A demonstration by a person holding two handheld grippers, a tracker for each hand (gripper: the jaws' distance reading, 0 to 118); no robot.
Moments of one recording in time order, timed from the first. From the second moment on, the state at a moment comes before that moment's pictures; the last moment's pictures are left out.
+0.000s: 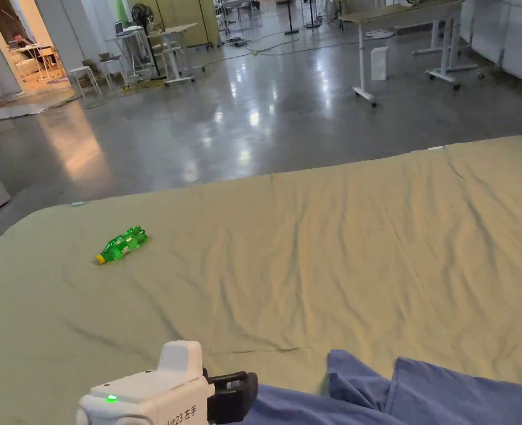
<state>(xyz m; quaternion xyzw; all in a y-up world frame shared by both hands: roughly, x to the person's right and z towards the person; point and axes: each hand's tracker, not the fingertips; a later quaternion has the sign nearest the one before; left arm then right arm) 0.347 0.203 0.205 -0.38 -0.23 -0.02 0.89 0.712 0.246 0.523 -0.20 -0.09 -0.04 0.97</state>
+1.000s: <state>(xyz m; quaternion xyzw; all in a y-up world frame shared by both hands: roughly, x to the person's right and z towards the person) 0.429 0.104 0.139 -0.54 -0.18 -0.18 0.80 0.845 0.183 0.340 -0.40 -0.03 0.02 0.92</state>
